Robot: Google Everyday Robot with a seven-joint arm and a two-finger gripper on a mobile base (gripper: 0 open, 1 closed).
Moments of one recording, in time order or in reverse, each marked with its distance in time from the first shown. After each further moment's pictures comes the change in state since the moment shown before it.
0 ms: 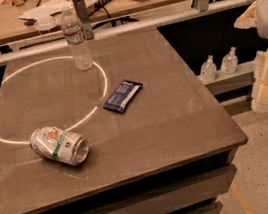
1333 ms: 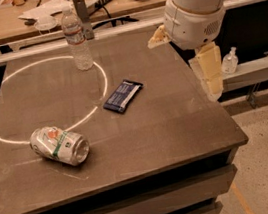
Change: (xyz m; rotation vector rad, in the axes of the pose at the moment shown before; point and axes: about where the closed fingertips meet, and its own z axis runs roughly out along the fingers) arm -0.102 -0.019 0.067 -0.154 0.026 -0.687
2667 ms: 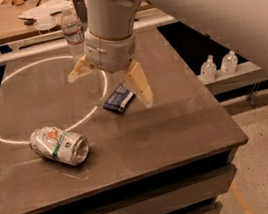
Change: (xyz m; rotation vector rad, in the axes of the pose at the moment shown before) arm -0.140 -0.069 0.054 -0.025 -0.192 -0.612
